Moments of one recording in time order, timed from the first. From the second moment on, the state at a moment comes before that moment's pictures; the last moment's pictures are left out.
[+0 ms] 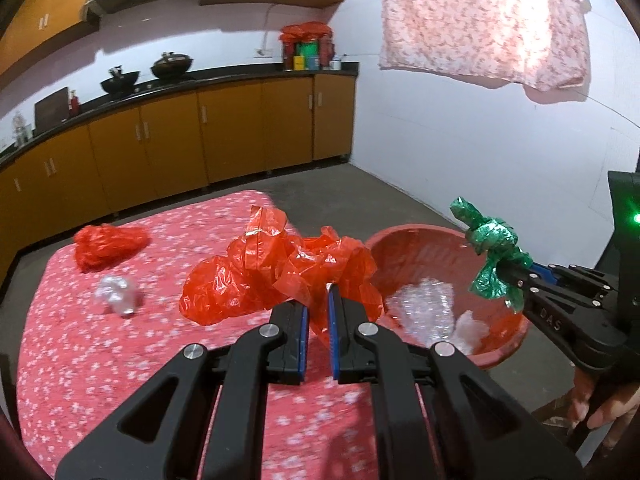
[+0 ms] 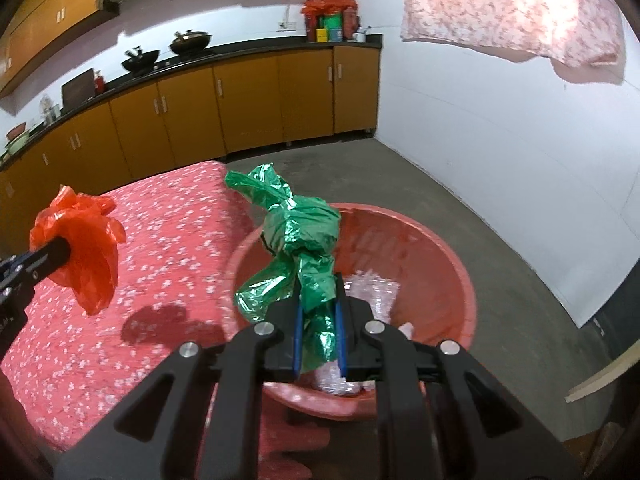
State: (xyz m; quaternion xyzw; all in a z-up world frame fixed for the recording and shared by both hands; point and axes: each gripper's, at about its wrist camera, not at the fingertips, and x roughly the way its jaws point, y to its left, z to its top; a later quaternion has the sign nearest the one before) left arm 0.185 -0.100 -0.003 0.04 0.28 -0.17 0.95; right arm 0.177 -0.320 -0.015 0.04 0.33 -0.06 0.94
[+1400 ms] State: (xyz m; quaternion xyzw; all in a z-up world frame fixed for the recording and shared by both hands) left arm 0.234 -0.188 -0.052 0.03 0.34 -0.24 0.91; right arm 0.189 -0.408 -0.049 0.10 0.32 -0.07 0.94
